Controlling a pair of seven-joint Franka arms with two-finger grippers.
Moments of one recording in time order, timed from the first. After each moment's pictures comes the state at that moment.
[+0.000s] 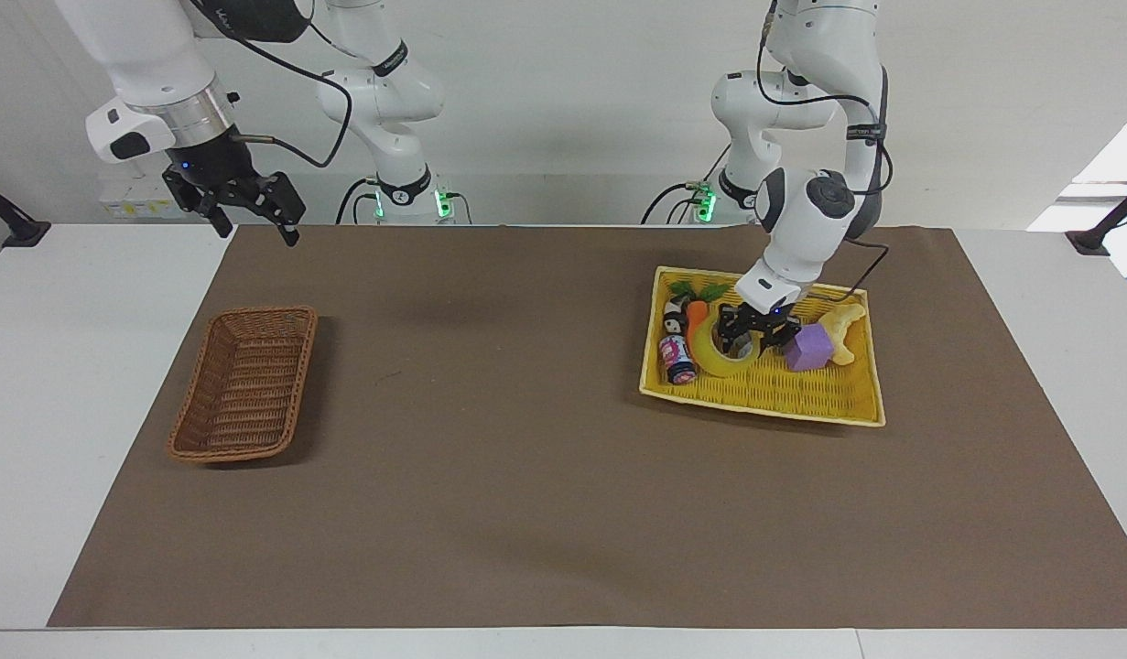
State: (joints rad) left arm -0.16 0.00 -0.11 -2.43 -0.17 2.54 0.06; right arm 0.05 -0.05 -0.10 -1.60 0.00 1.57 0.13
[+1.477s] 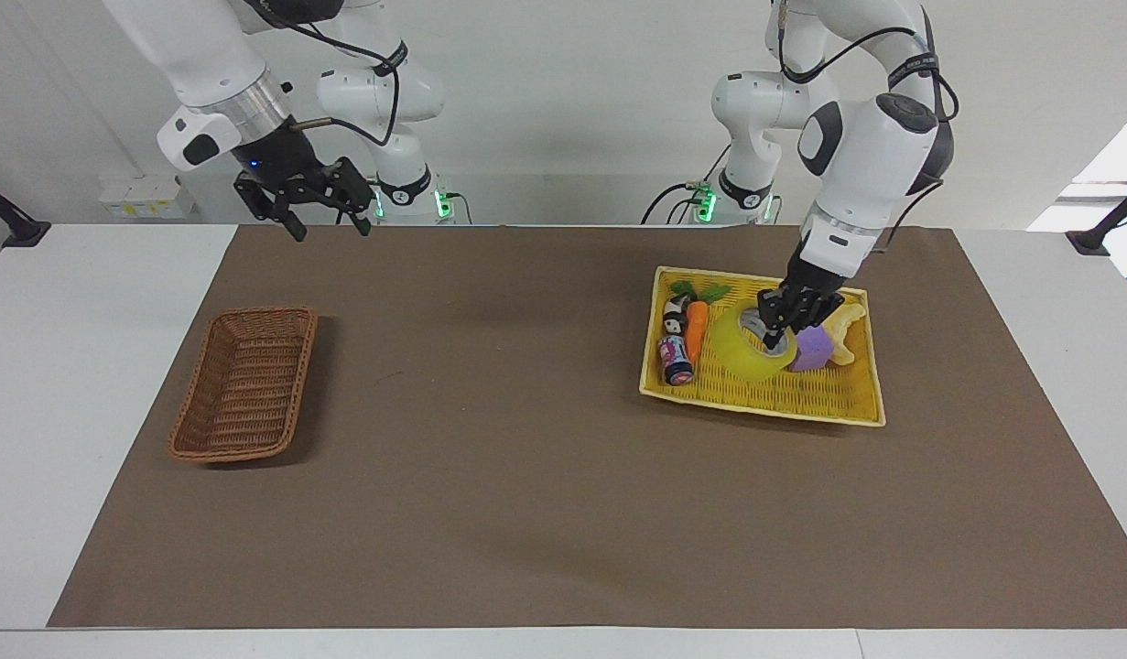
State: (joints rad) left arm -0.26 -0.05 -0.13 -2.05 -0.17 2.28 -0.49; right arm 0.10 -0.05 0.01 -1.62 0.35 1.62 0.12
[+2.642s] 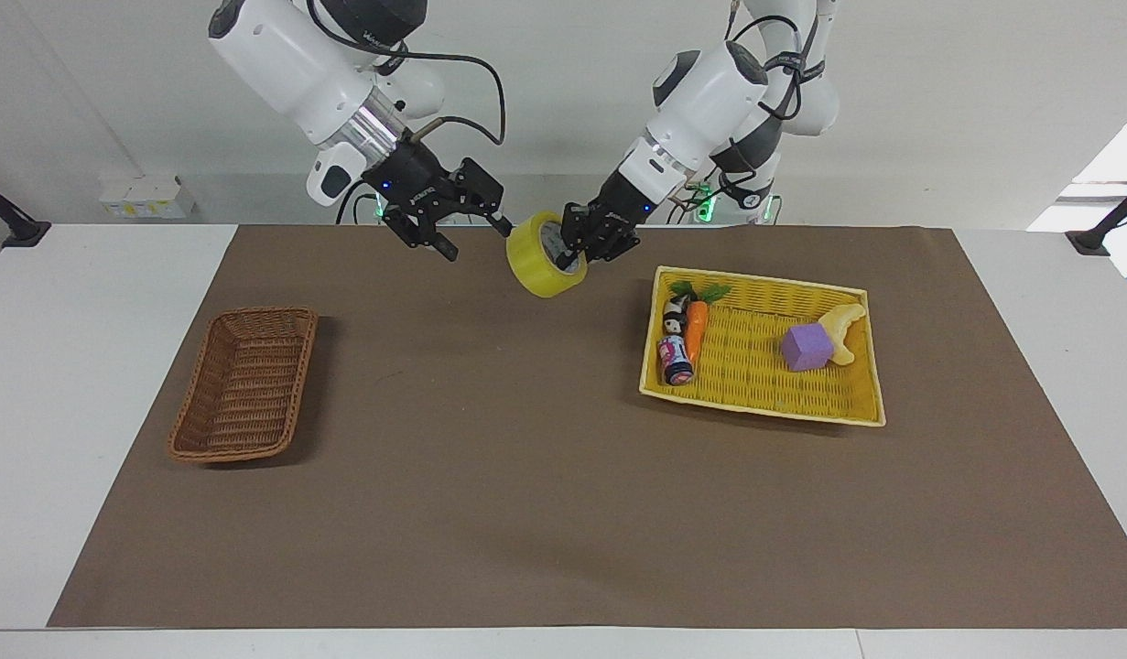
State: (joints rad) left arm -0.49 -0.05 -0.24 -2.01 -0.62 2.56 -0.55; right arm 0.23 -0.04 0.01 -1.76 0.61 1.90 0.22
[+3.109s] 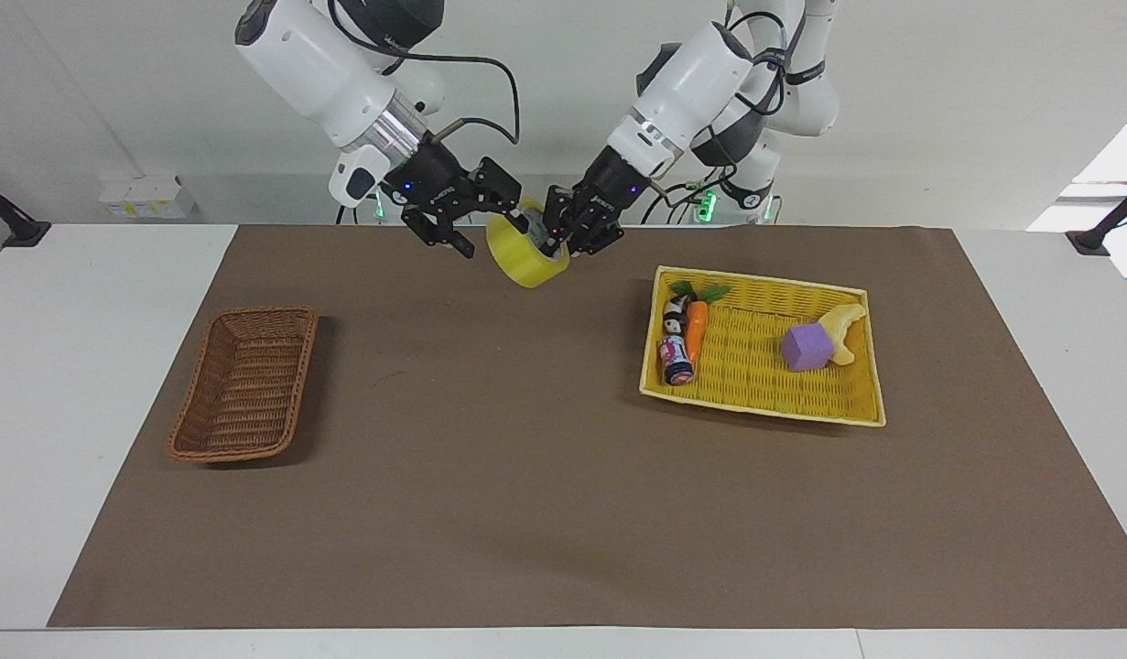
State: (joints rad) left arm -0.52 -0.04 -0.25 -2.01 -0.62 2.66 -0.55; right arm 0.24 -0.06 0.01 -1.76 0.62 1.90 0.23
